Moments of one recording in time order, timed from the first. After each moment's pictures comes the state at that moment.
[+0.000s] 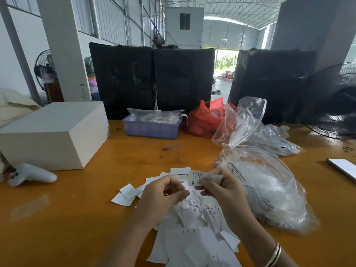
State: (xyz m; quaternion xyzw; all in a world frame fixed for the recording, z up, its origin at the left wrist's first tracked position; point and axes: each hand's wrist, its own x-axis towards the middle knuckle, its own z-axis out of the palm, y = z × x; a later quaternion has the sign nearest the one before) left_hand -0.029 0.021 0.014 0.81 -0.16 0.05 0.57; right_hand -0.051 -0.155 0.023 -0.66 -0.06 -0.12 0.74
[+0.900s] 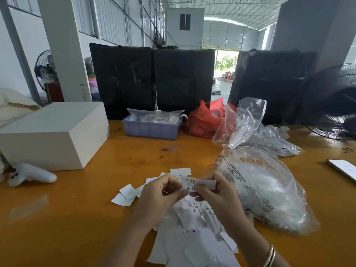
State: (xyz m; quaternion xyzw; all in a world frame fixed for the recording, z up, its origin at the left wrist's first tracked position) left_hand -0.028 0.022 0.012 0.81 -0.18 0.10 0.55; right_hand -0.052 -0.146 0.017 -0.72 -0.09 -0.13 0.68
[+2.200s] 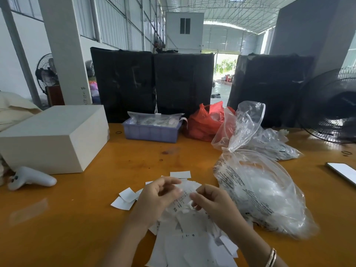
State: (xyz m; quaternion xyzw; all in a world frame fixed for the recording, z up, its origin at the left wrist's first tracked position) left_hand -0.031 0.026 0.019 0.78 -0.11 0.02 0.62; right_hand -0.051 -0.149 0.014 -0.83 -0.08 -0.07 0.55
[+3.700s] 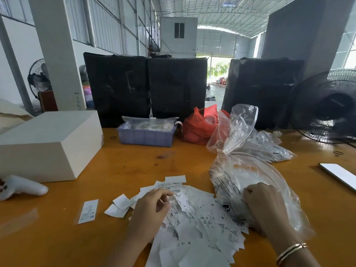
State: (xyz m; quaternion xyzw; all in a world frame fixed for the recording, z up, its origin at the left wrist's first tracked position) left_hand -0.011 0.026 -0.017 0.87 -0.20 0.18 0.41; right_hand -0.046 -0.246 0.016 -0.95 0.20 -0.19 0.13
